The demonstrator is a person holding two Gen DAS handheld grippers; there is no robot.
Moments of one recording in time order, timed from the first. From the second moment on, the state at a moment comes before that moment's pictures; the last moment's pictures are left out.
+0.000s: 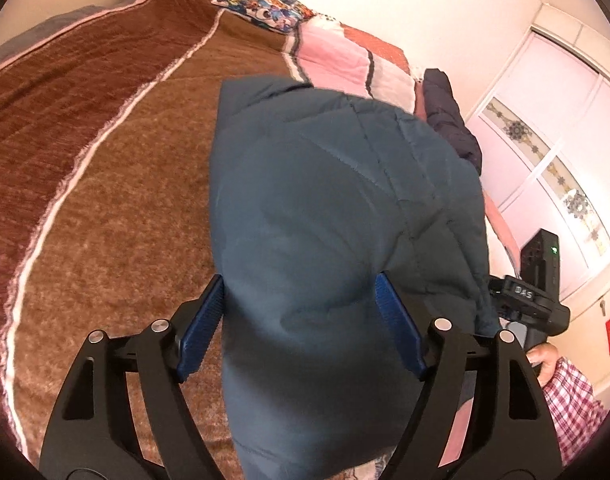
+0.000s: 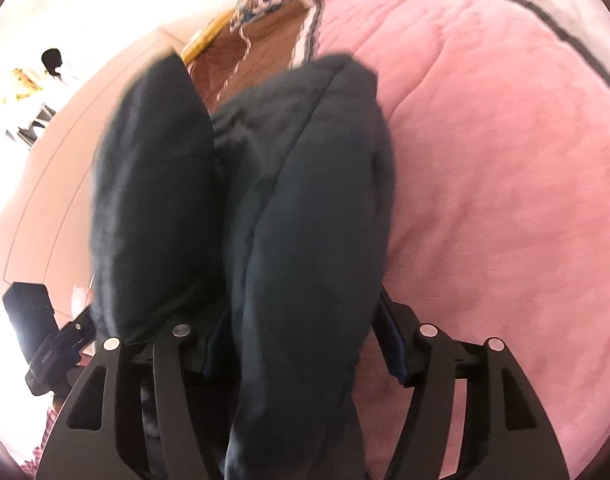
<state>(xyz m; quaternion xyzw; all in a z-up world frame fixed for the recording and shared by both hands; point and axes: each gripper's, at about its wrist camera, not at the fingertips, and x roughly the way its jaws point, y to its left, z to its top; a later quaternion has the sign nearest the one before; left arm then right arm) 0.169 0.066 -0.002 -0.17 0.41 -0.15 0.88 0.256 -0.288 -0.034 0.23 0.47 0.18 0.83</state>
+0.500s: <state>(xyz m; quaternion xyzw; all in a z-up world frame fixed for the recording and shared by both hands) 0.098 0.062 0.037 -0.14 0.40 -0.13 0.90 0.145 -0.313 0.012 0.19 0.41 0.12 0.88</state>
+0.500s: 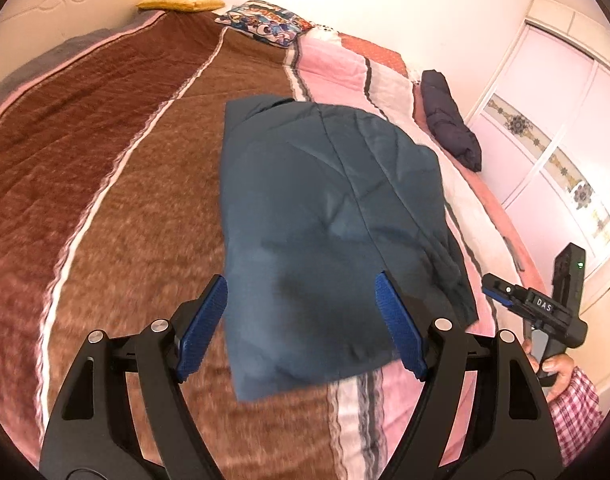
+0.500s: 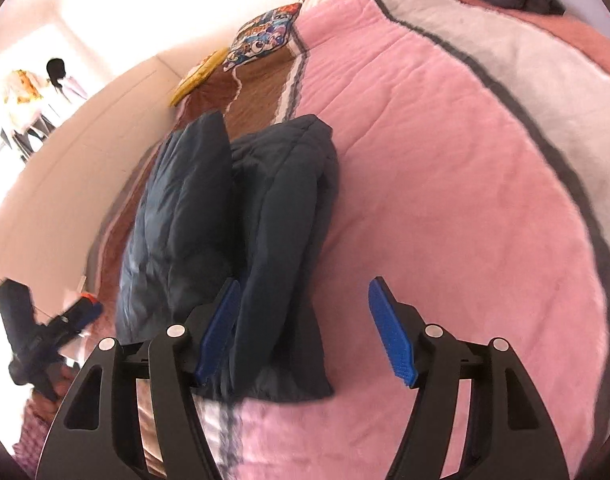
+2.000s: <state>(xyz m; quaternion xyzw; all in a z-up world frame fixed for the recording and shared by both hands) -0.076 -0.003 0.018 -0.05 0.43 -0.03 0.90 -0.028 -0.184 -0.018 0.03 0.45 0.05 0.89</state>
